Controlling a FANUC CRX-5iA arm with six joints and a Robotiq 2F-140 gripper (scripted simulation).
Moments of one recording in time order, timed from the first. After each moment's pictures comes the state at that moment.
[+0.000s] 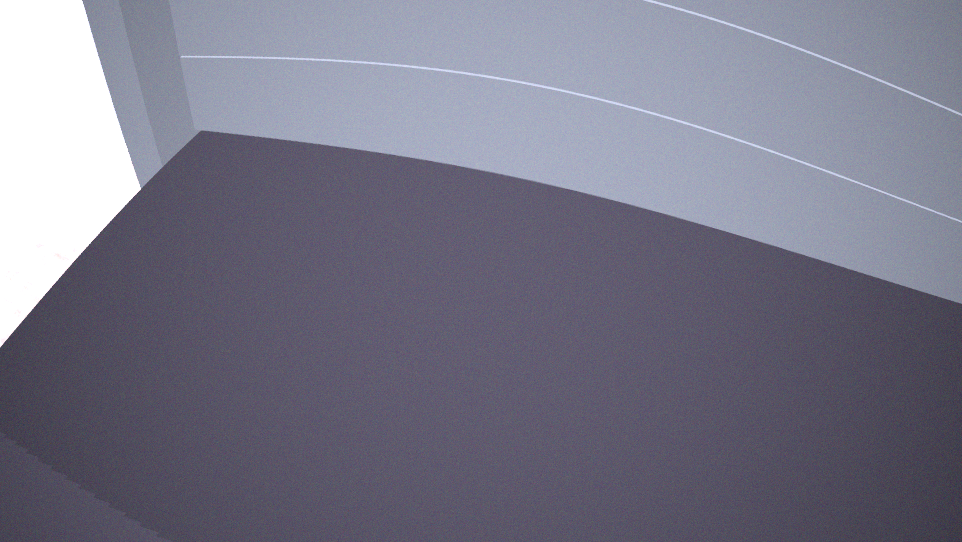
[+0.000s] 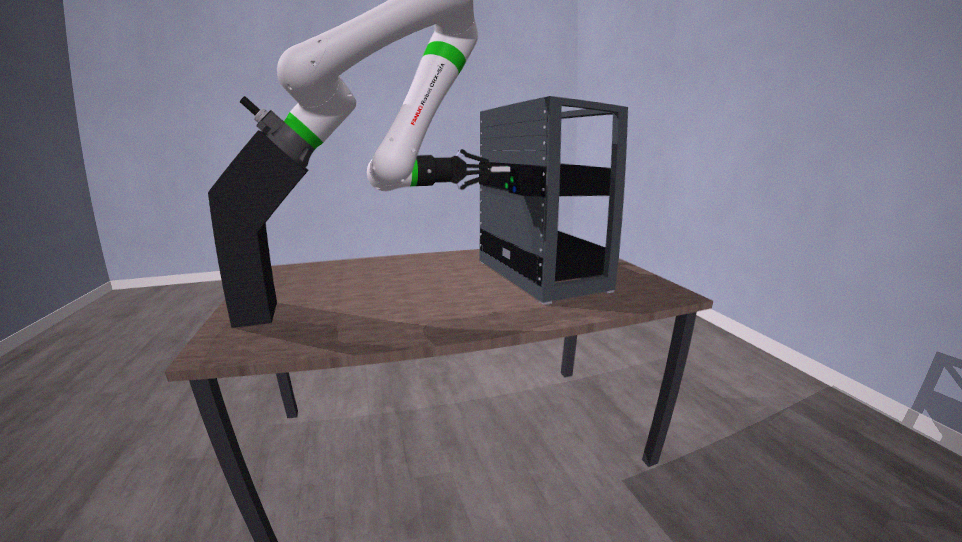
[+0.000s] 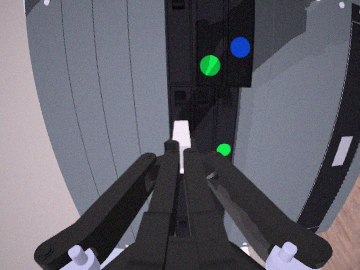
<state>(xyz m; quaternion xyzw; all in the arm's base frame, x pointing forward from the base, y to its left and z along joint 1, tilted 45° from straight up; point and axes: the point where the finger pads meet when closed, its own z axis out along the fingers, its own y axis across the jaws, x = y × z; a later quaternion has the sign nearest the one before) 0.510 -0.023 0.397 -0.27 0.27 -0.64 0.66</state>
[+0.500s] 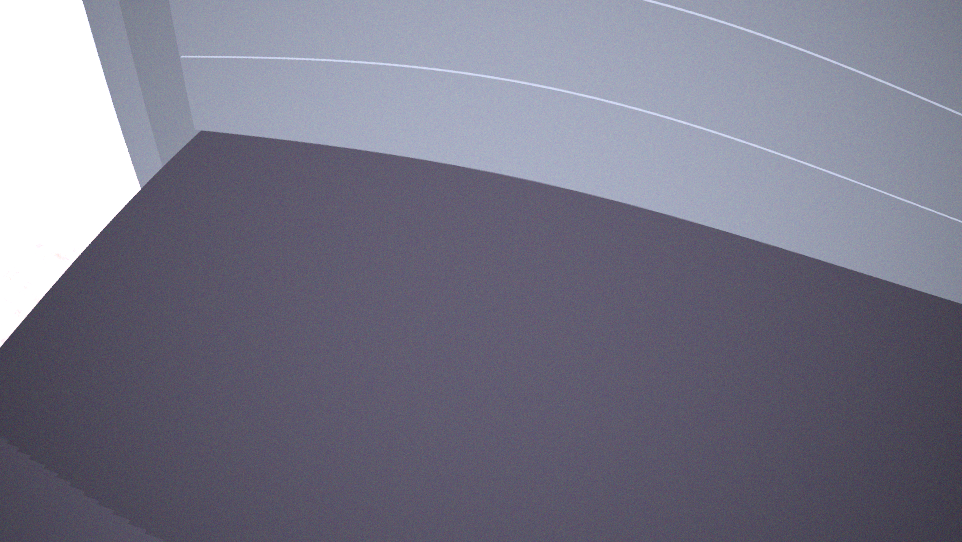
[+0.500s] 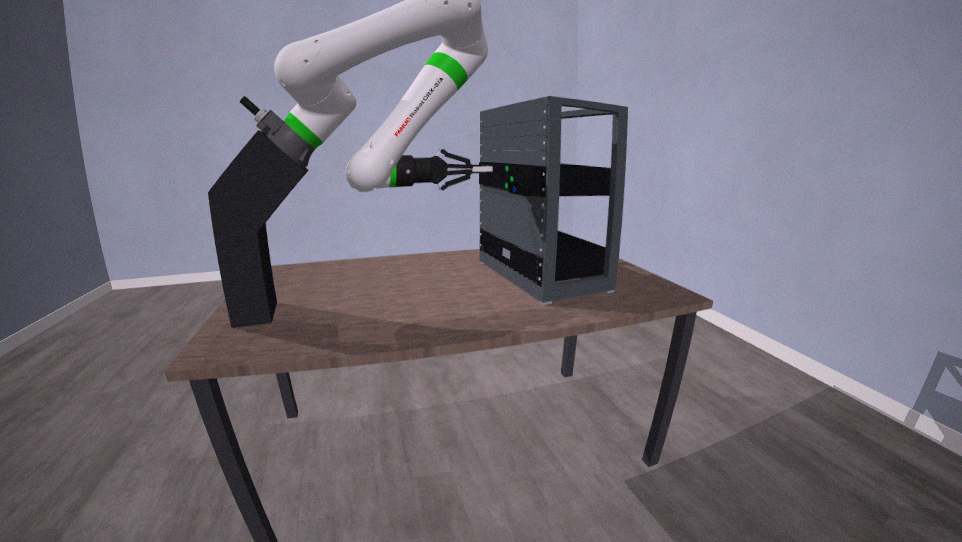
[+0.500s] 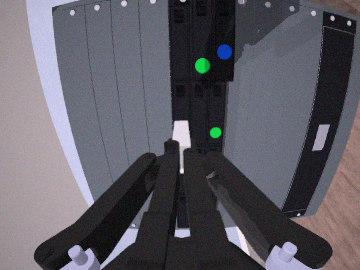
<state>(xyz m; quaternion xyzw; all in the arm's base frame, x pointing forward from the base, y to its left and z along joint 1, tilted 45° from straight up) 0.466 -0.023 0.354 -0.27 0.27 -0.64 0.66</state>
